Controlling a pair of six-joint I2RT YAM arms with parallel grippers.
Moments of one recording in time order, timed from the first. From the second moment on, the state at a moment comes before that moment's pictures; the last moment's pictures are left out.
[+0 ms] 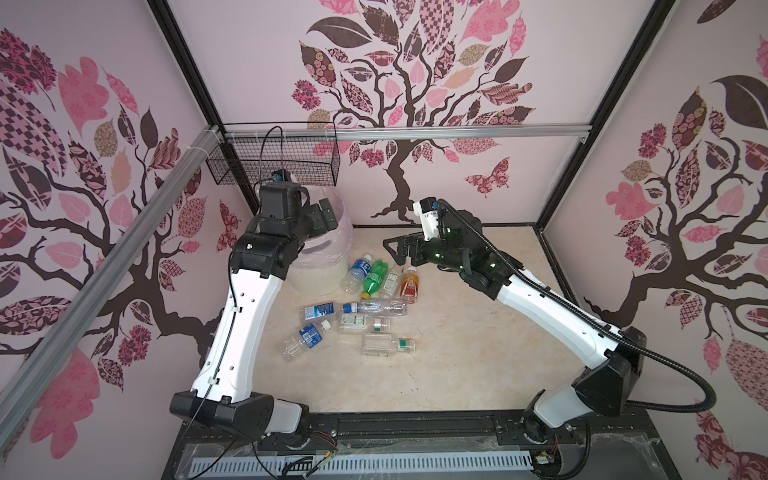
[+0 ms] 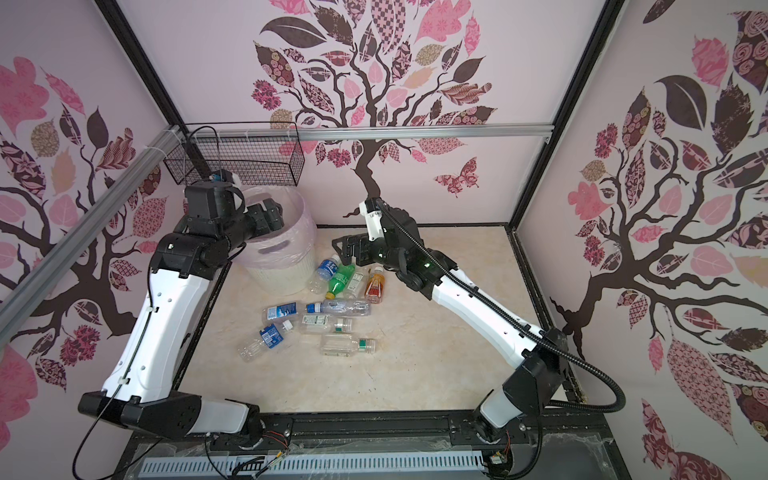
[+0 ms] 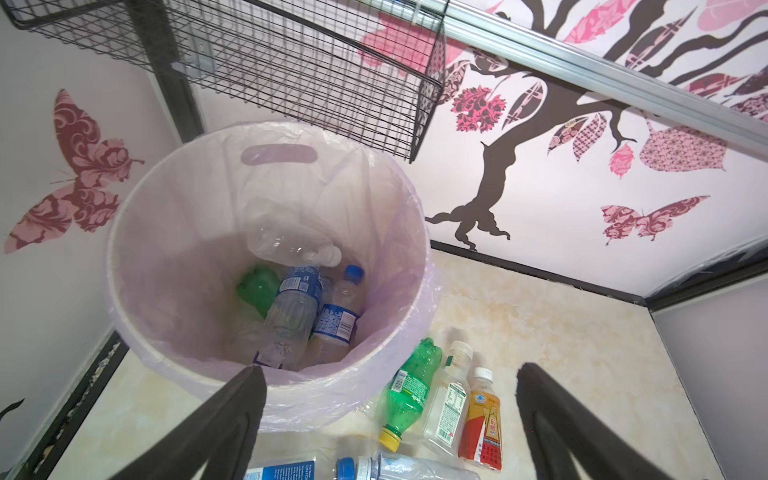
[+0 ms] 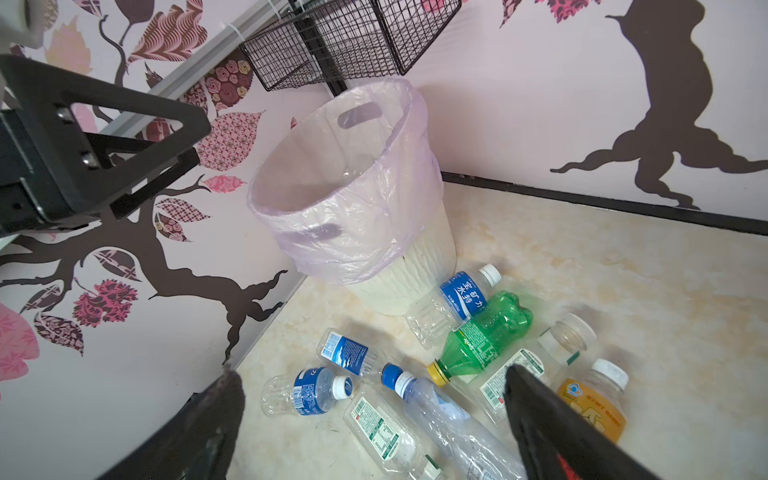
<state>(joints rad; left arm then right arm) -0.23 1.41 1.81 -0.87 -0.17 -0.37 0.71 1.54 1.54 -0.29 -0.15 0.43</state>
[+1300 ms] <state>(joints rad) -0.52 1.24 1.24 -0.66 -0.10 -0.44 0.65 1.80 1.19 -0.26 0.03 0.59</state>
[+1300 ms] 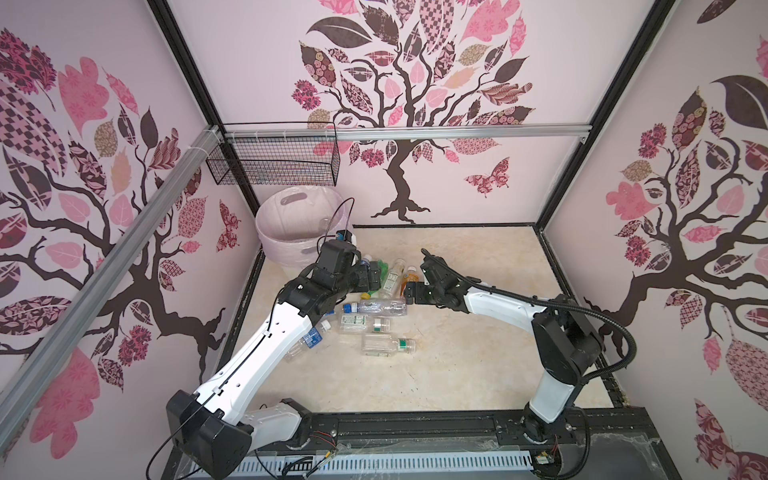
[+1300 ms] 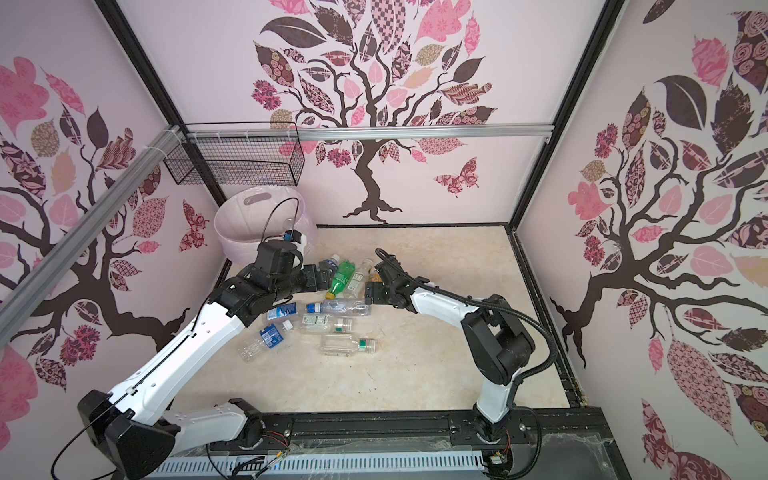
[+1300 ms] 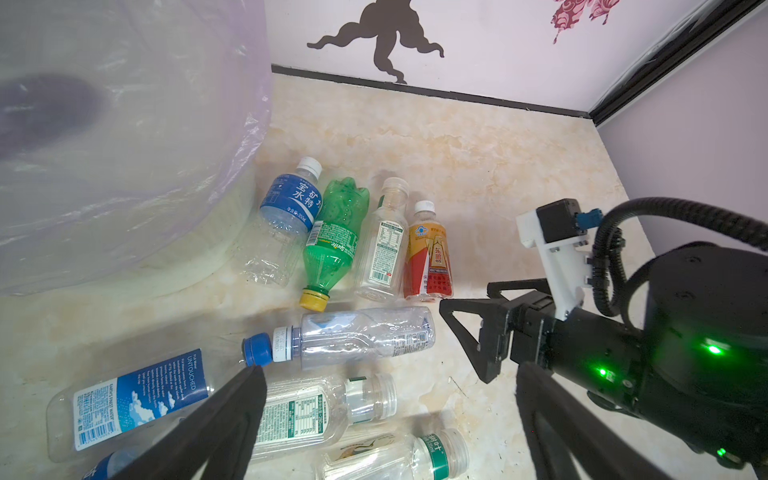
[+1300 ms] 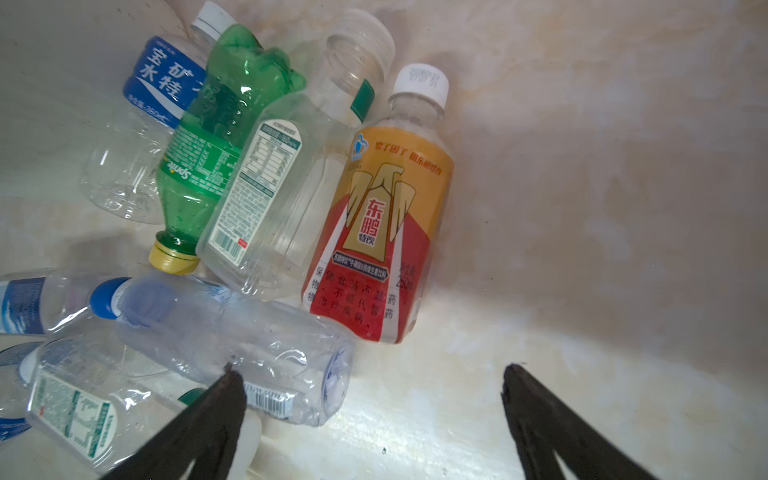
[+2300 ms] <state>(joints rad) -0.53 1.27 1.23 -0.64 -0.07 -0.44 0.64 1.97 1.25 -0.24 0.05 0.61</state>
